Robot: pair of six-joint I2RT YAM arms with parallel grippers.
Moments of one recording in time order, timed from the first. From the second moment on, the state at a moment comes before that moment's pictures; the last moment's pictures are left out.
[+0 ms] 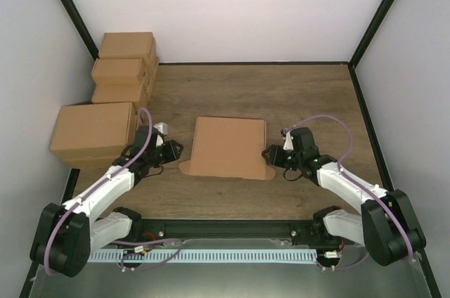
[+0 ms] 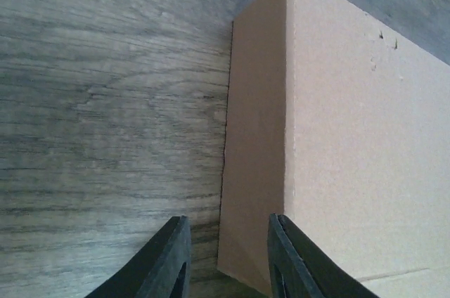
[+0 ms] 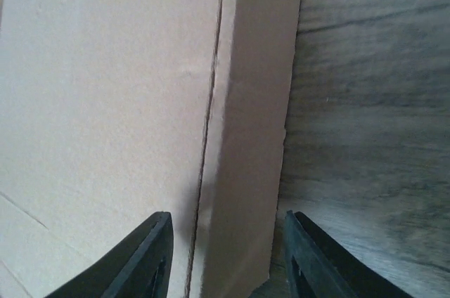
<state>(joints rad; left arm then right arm) -0.35 1.07 0.48 -0.17 0.23 -0.62 0.37 1.16 0.45 -0.13 -0.36 0.57</state>
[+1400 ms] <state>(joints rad) -0.32 1.24 0.58 -0.24 0.45 -0.55 0.35 1.19 0.54 -0.26 -0.48 0.47</state>
